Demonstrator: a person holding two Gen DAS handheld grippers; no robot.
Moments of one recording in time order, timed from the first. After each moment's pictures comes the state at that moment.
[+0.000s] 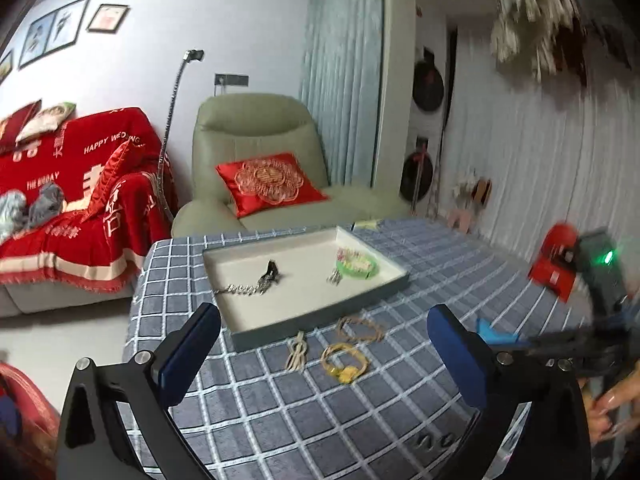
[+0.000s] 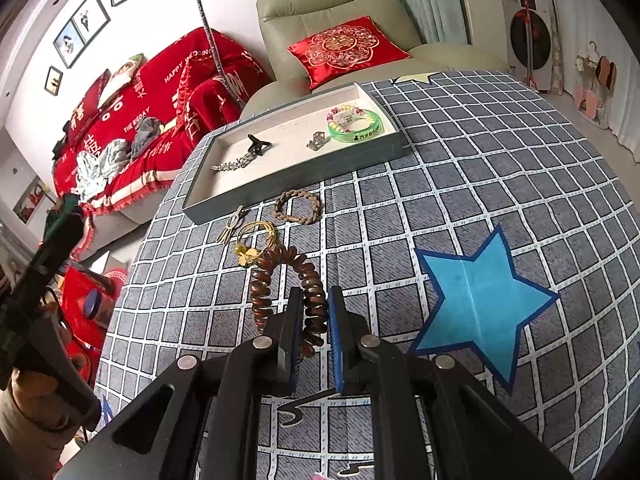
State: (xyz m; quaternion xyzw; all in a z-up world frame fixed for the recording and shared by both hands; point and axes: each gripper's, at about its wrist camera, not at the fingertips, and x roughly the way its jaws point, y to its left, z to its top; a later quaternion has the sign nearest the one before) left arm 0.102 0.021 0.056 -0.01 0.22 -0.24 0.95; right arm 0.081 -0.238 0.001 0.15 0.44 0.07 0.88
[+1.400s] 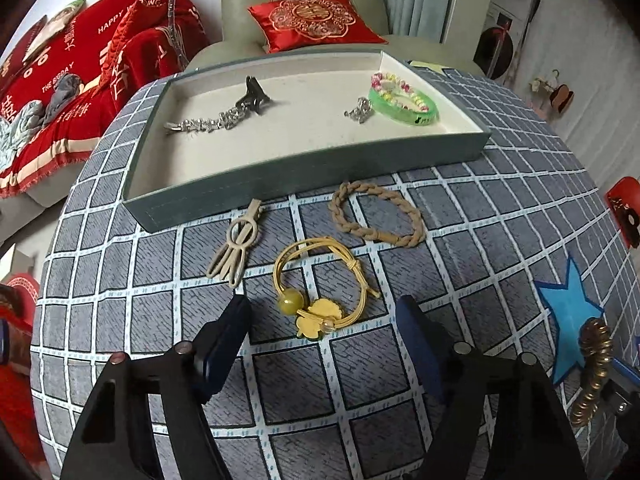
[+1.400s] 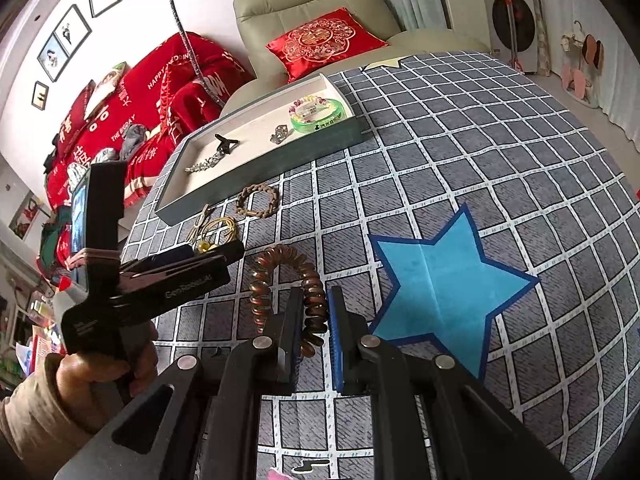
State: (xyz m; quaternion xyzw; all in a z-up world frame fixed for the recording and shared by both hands) left arm 0.180 -0.090 -0.049 0.03 0.48 -0.11 0.87; right arm 0.081 -0.273 -0.017 0.16 0.45 0.05 0.88
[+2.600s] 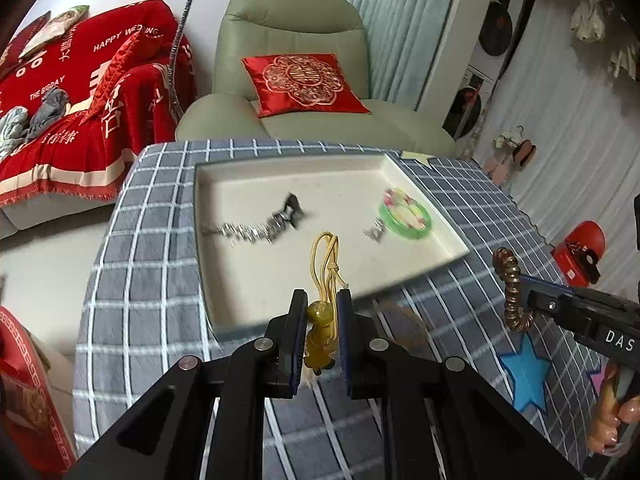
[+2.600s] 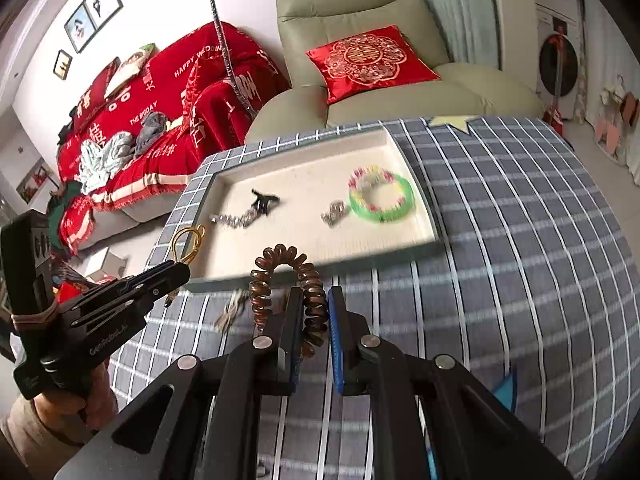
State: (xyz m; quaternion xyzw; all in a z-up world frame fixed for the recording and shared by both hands) left arm 0.228 -0.011 0.025 -0.04 0.41 -0.18 0.89; right arm 0.208 -0.226 0.036 0.10 0.44 0.09 0.89
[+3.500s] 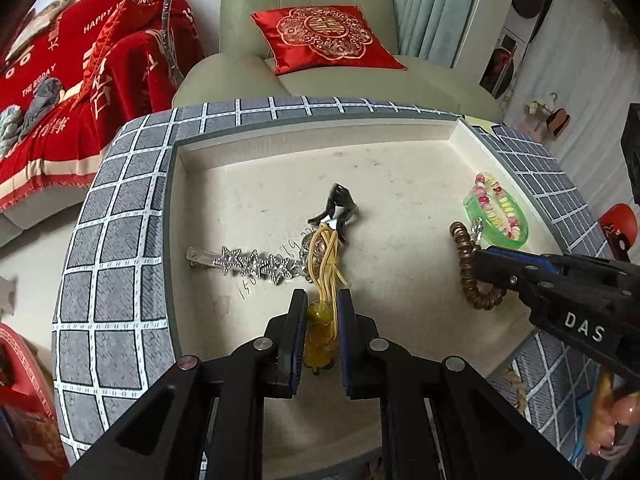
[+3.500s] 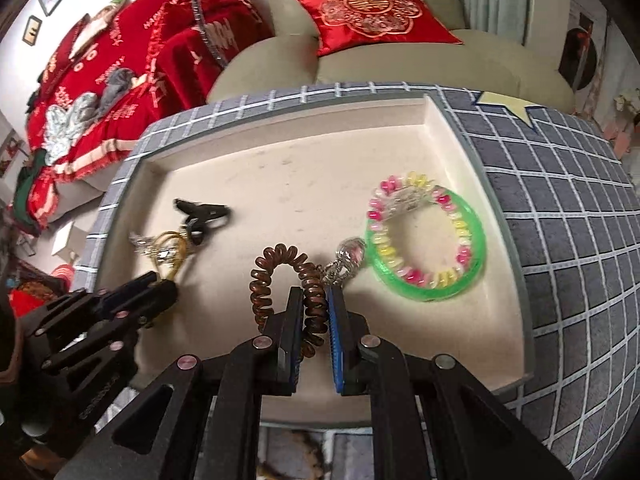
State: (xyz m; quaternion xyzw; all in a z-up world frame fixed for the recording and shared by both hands) left arm 0.328 -0.028 -0.044 0.01 0.48 -0.14 0.87; right arm 0.339 -0.198 -0.047 0.06 0.52 0.06 0.85
